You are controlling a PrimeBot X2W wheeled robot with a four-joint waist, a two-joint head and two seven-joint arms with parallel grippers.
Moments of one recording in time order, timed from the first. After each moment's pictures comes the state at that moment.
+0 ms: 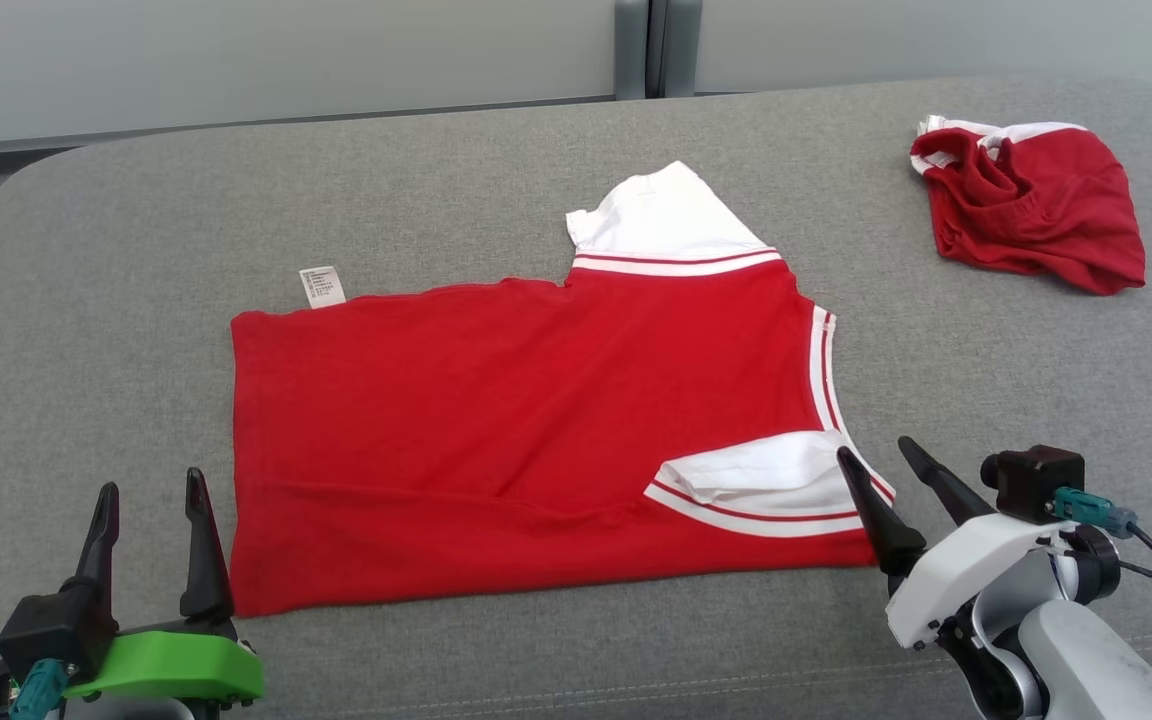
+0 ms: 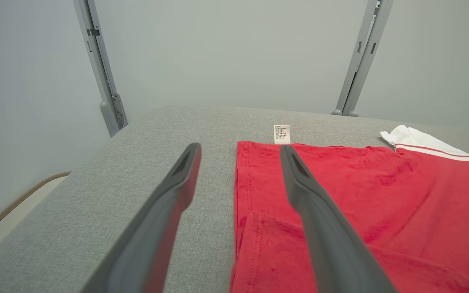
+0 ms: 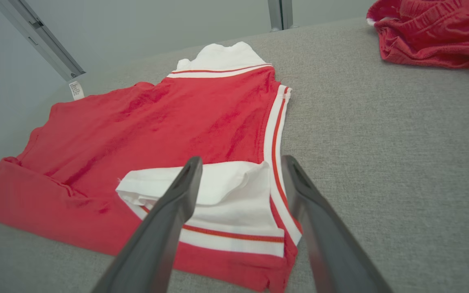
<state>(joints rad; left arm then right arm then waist) -0.02 0.11 0.09 0.20 -0.23 -0.04 -0.26 -0.21 -0.30 0.35 0.34 0.59 0.13 -0.09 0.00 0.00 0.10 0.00</state>
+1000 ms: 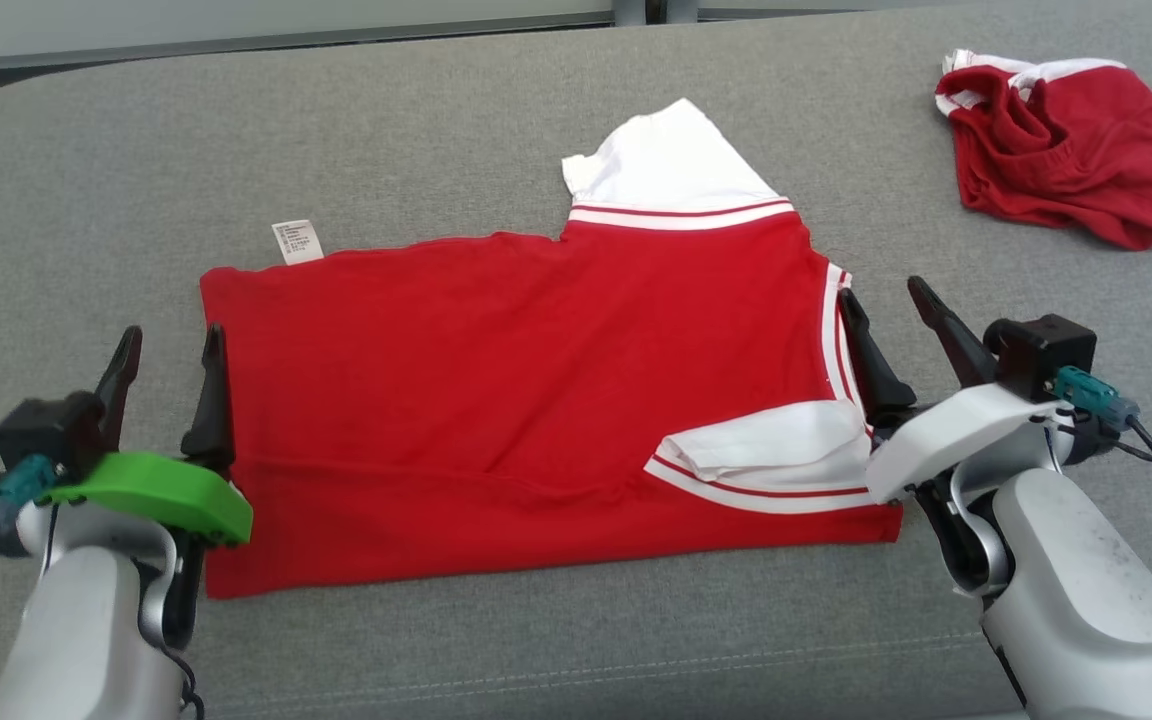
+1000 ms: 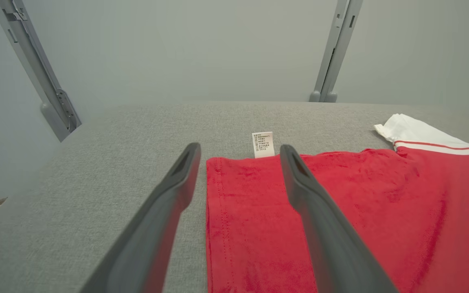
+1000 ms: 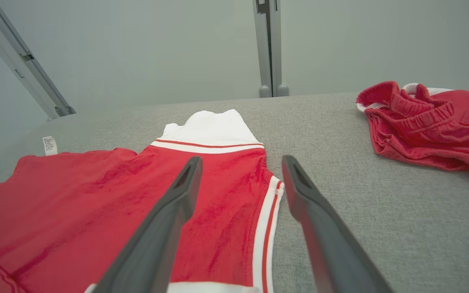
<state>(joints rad) -0.34 0.20 -0.02 0.46 -0.27 -0.13 -0.22 -0.41 -0.21 0.24 0.41 0.41 0.13 -0.17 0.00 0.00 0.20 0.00</state>
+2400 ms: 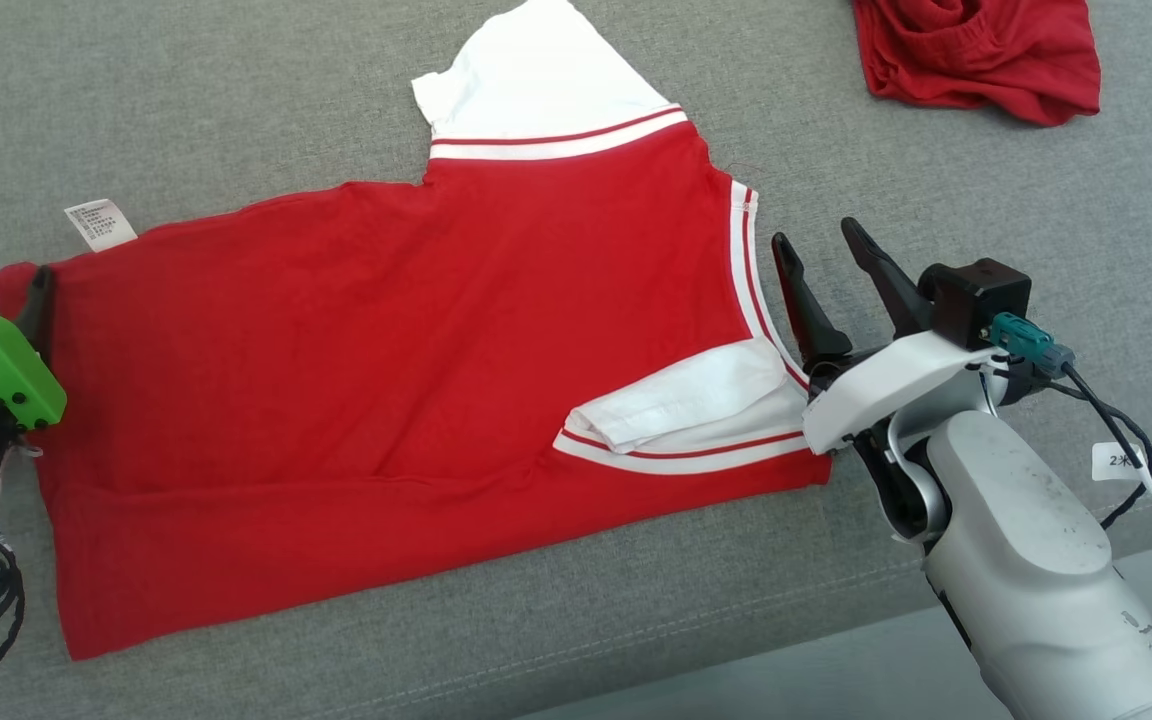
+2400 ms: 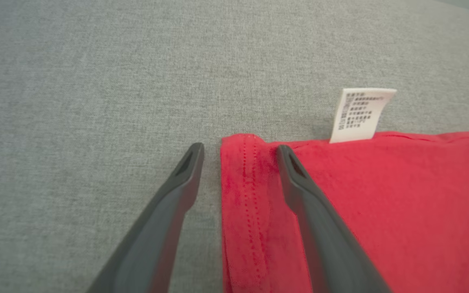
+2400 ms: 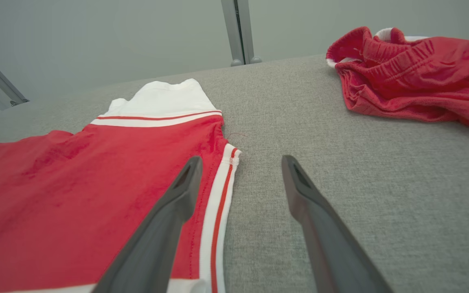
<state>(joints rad) -0.80 0.51 -0.36 0.94 -0.80 -0.13 0.10 -0.58 -0.14 0.33 0.55 0.43 0.13 -0.26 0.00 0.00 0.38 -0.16</state>
